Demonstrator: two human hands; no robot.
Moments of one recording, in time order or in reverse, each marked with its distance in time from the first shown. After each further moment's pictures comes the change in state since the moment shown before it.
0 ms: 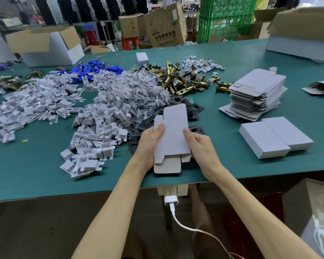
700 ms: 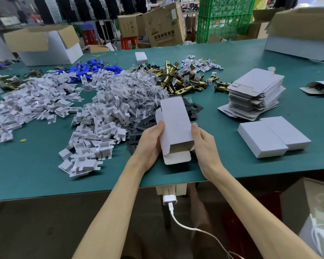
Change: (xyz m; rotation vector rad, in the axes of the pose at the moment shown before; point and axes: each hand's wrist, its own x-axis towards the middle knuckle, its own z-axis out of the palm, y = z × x) left_hand 0.003 -0.004 0.005 -0.052 -0.070 0.036; right_hand 0.006 0.010 -0.001 0.087 0.165 -0.024
